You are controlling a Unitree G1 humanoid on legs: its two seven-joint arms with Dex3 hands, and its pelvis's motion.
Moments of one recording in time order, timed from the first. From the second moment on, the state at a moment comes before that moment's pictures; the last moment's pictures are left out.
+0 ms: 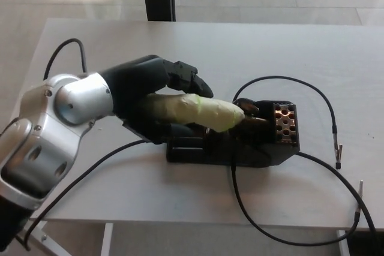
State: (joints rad) left_arm -0.53 0.58 -0.45 -0.17 0.21 0.46 -0.58; right_arm -0.21 -0.74 -0.46 1.33 0.08 -0.06 0.12
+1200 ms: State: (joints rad) left_arm -0.47 0.68 -0.27 -0.22 0.32 0.27 -0.45; right_arm -0.25 -0.75 -0.48 1.31 0.09 -0.06 0.08
